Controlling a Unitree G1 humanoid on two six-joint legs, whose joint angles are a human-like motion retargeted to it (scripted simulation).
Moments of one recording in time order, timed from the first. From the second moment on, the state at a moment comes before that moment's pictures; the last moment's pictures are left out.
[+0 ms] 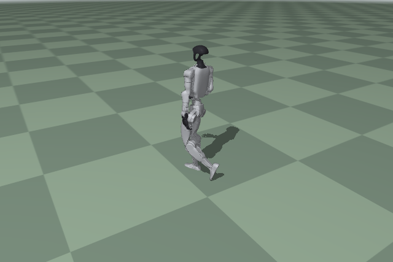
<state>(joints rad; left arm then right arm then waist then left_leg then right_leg) 0.09 0.10 0.47 1.57 0.75 -0.05 -0.25 0.24 -0.04 -0.01 0.48 0.22 -0.38 0.41 -0.27 -0.04 -0.19 -0.15 -0.15 0.16 0.86 0.40 0.13 -0.23 -0.13 -0.17 0.16 -0.03 -0.04</state>
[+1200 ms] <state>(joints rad) 0.09 0.09 0.52 1.66 0.64 -0.14 -0.17 0.16 -0.01 -0.02 0.46 0.24 -0.35 0.40 -0.28 -0.05 -0.16 -0.26 -0.17 0.15 0.89 0.31 0.13 -0.18 -0.08 -0.11 0.14 -0.05 -0.08</state>
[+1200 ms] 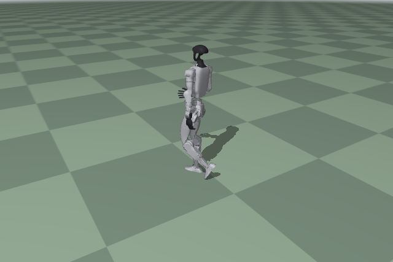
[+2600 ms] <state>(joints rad) 0.51 -0.05 0.59 1.70 0.99 0.08 -0.25 0.09 -0.07 -0.04 0.36 0.27 -0.38 0.49 -0.08 -0.05 -0.09 -0.54 -0.19 0.20 -0.07 -0.06 0.06 0.16 0.07 -0.08 0.06 -0.16 -0.02</state>
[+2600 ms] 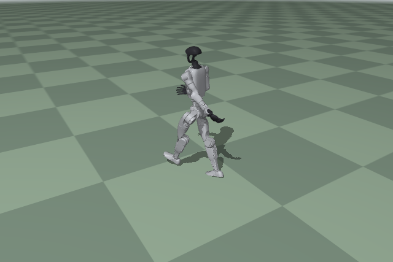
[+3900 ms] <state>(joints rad) 0.48 0.01 0.59 1.70 0.95 0.14 -0.28 0.21 -0.01 -0.06 0.43 0.28 -0.36 0.47 0.05 -0.09 -0.15 -0.43 -0.13 0.32 0.11 0.00 0.20 0.17 0.03 -0.06 0.30 0.42 0.23</state>
